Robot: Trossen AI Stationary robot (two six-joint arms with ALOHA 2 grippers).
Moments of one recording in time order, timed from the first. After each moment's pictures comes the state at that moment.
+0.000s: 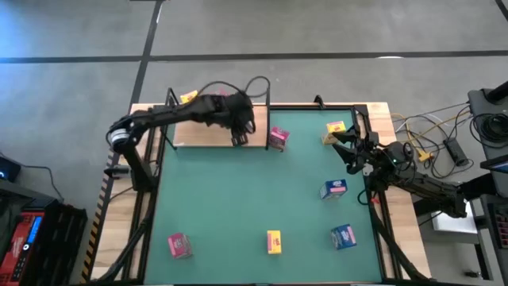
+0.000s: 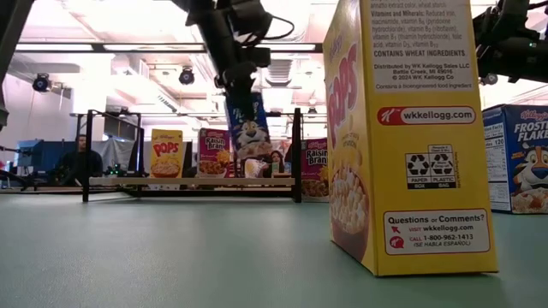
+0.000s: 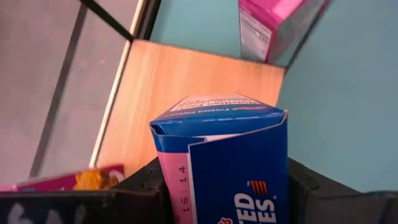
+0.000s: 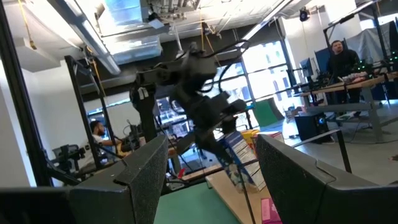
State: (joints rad) left arm 0.39 1.75 1.55 -0.83 -0.16 0.22; right arm -0.48 0.06 0.01 0.39 -0.21 0.34
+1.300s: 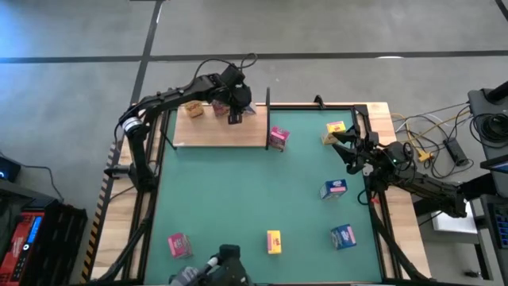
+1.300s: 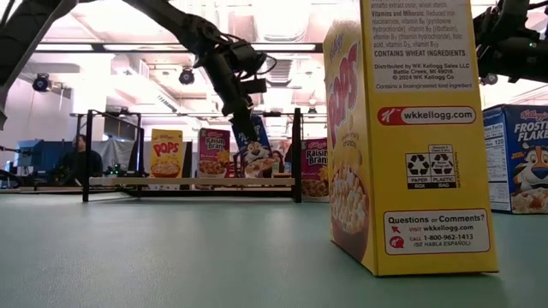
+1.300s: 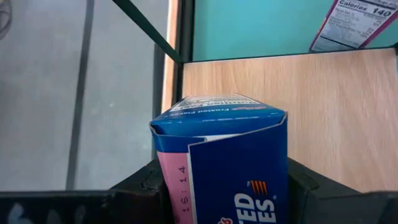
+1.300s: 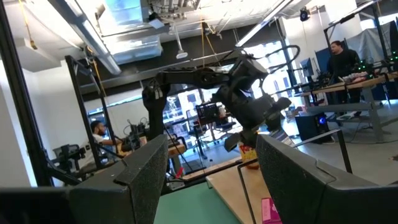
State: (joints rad) left arm 0.66 1.89 1.61 -0.67 0.07 0.68; right arm -0.48 0.06 0.01 0.39 -0.21 0.34
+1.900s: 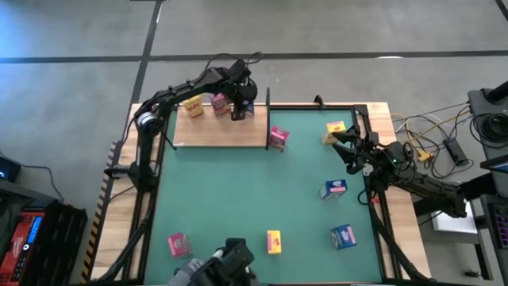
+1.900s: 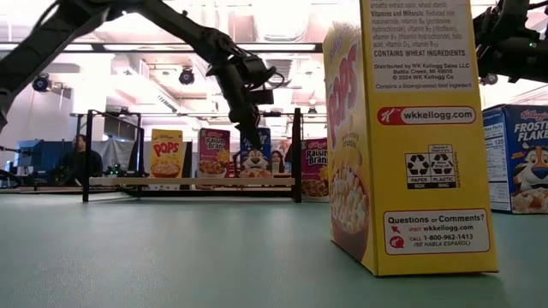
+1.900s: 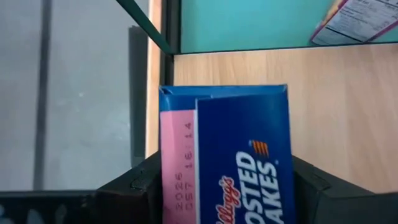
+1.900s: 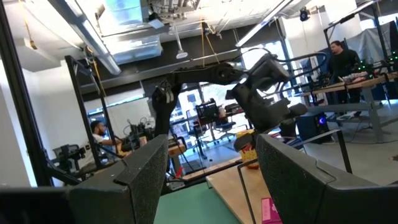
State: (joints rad) left arm 0.69 2.07 1.87 -0.89 0.13 0.70; right arm -0.48 0.06 0.01 0.39 -0.21 0.34
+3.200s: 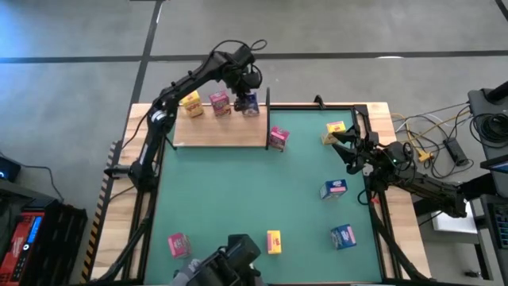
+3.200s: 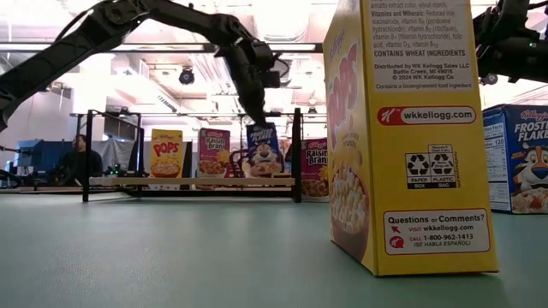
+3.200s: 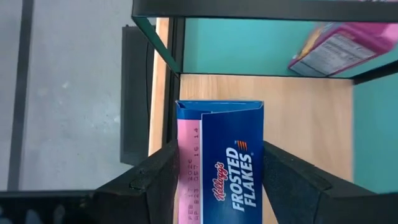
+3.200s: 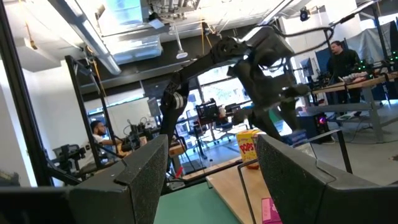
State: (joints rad) left arm 0.69 2.23 2.34 -1.26 0.17 0.63; right arm -0.48 0.06 0.01 0.39 -0.21 0.34
